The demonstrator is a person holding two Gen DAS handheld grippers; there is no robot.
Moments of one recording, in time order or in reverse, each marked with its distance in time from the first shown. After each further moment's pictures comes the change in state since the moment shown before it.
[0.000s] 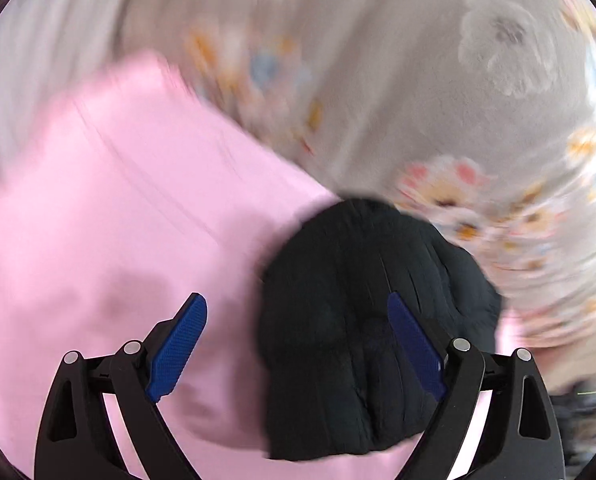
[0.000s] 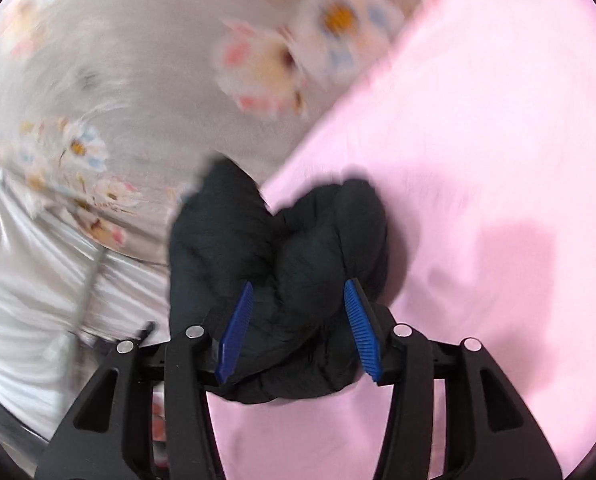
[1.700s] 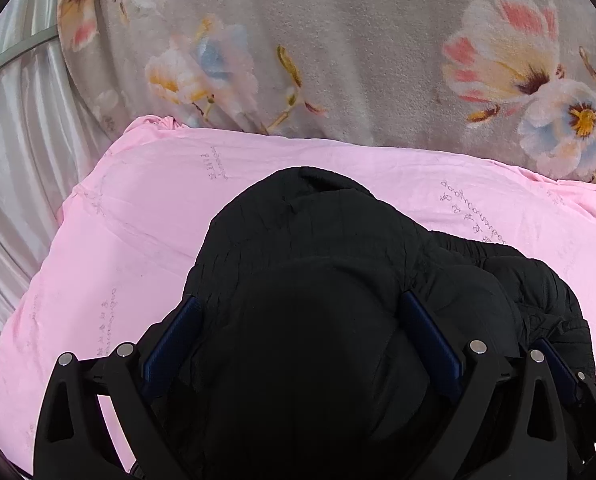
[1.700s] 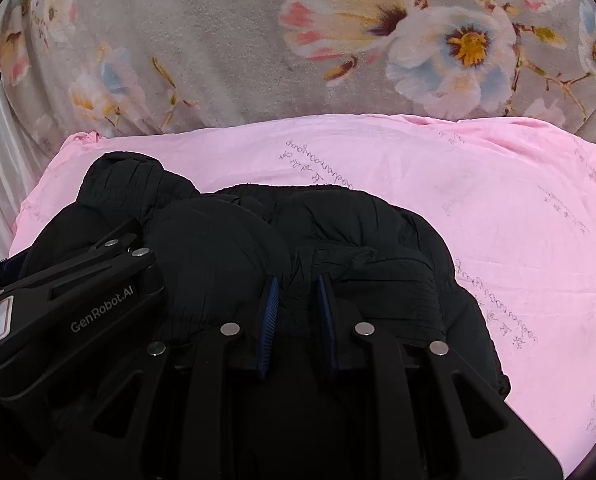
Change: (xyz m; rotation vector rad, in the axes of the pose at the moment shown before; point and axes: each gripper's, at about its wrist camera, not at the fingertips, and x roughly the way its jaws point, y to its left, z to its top) left arm 0.194 -0.116 -0.063 0.300 -0.020 0.424; right arm 0.234 0.048 -0.046 -0.465 0.052 -0.374
